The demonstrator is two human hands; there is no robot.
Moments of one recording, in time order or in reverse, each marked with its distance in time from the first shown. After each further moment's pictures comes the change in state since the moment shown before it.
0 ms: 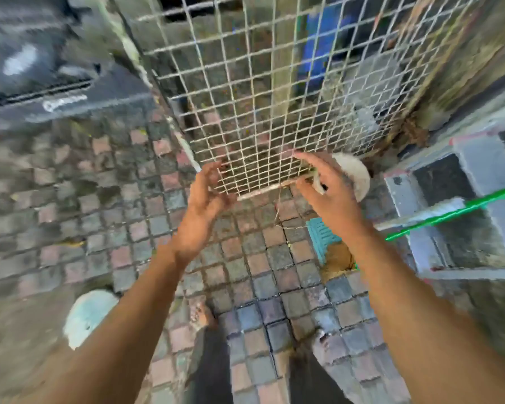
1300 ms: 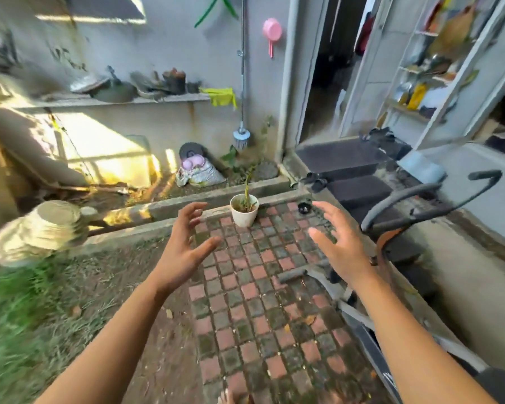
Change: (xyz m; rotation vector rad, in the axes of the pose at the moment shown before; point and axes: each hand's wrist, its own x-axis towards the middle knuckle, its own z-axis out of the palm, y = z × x) left_hand -0.214 0.105 -0.847 -0.017 1.540 0.079; right_hand 0.331 -0.831 0.681 0.213 -1.078 -0.952
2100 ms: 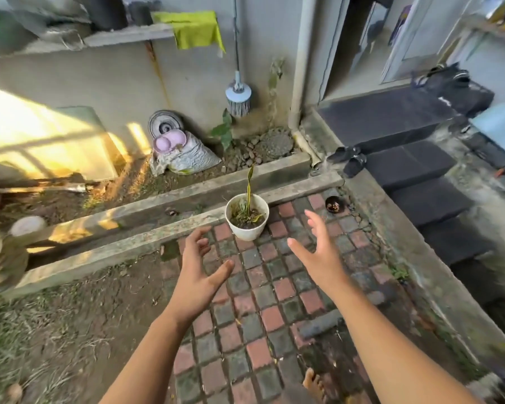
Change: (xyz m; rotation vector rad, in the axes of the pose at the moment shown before) left_hand 0.510 -0.326 0.119 0.040 -0.059 -0.304; right_hand 0.493 0.371 0.188 0.087 -0.091 0.391
